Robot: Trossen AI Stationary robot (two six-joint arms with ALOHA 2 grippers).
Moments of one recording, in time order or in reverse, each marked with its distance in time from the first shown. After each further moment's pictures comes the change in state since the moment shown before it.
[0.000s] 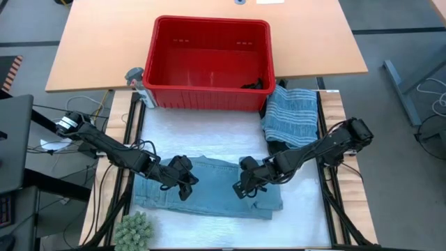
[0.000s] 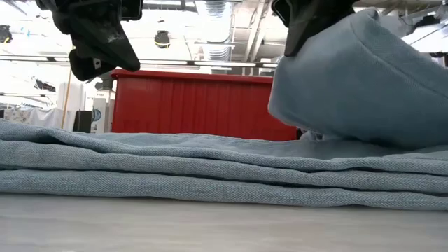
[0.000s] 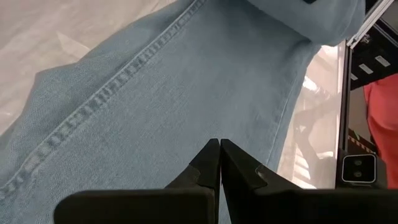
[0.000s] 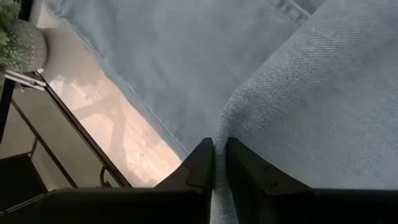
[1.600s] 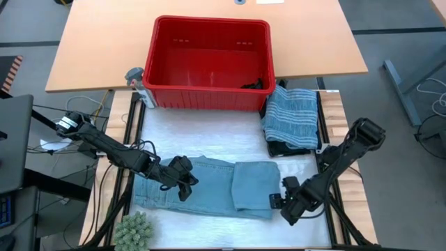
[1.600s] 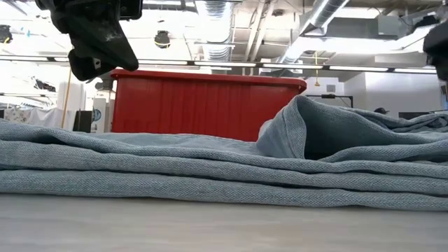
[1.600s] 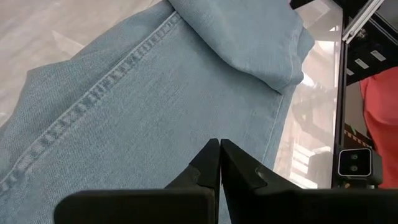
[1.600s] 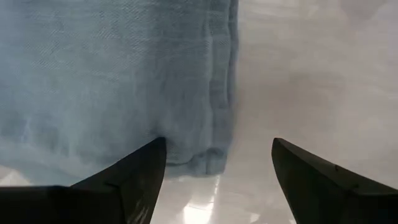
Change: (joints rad) left arm 0.000 0.000 0.000 0.003 0.020 0.009; right arm 0.410 -0.110 -0.407 -0.072 0.048 0.925
